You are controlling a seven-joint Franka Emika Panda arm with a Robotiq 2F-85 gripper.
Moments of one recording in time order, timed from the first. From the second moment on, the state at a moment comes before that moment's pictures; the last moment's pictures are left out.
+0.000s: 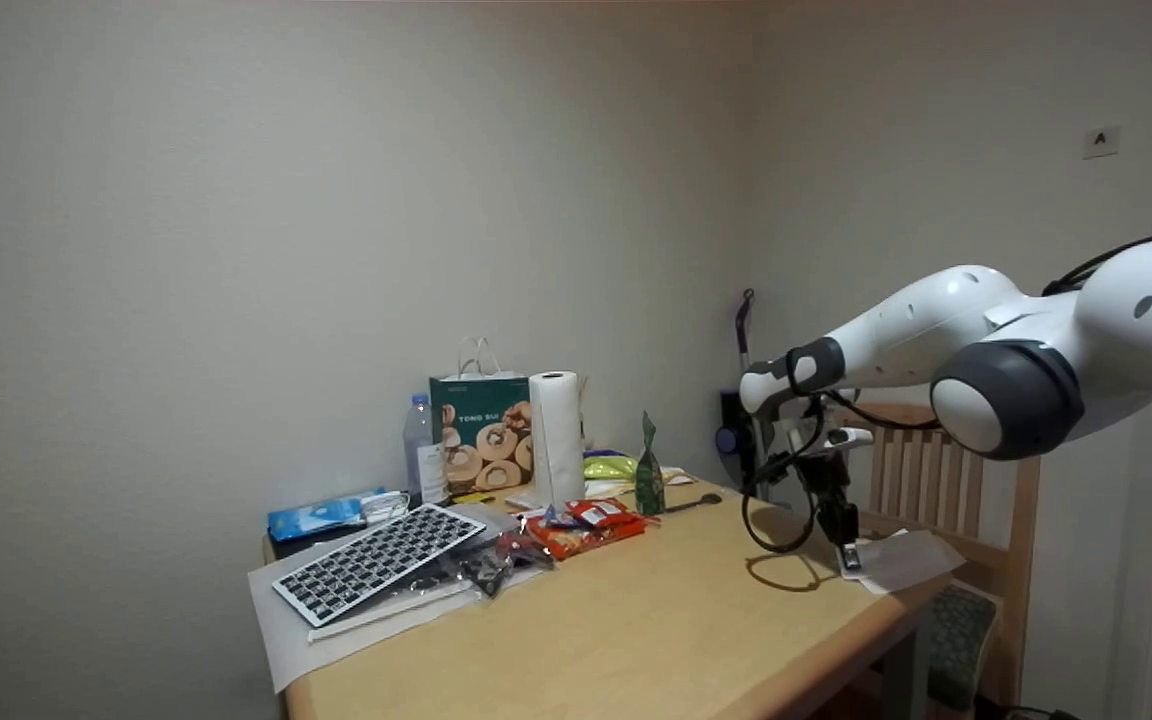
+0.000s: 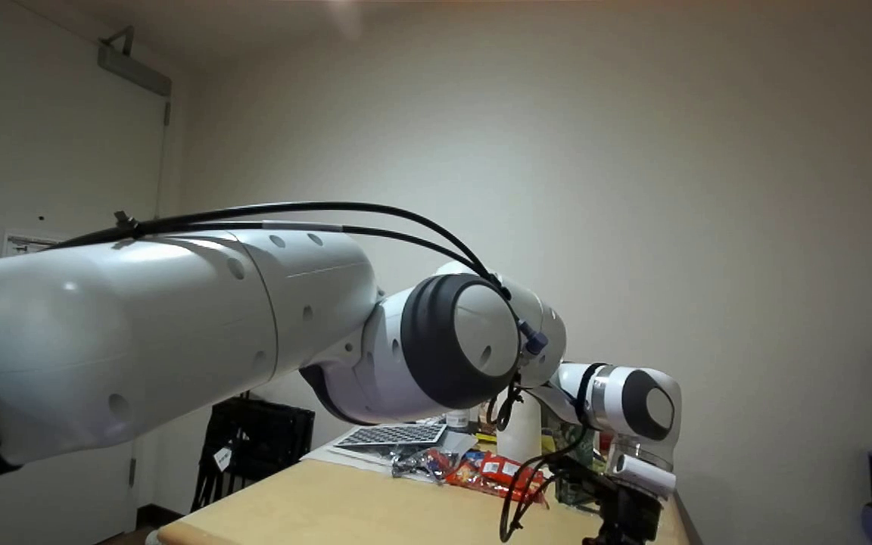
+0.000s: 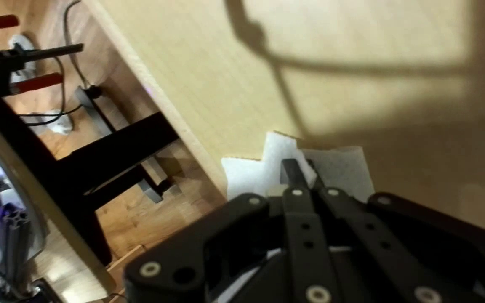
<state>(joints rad) -0.35 1.27 -0.33 -0.74 0.27 1.42 1.71</state>
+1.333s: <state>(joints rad) -0.07 1.36 -0.32 -0.65 0.09 1.19 1.69</state>
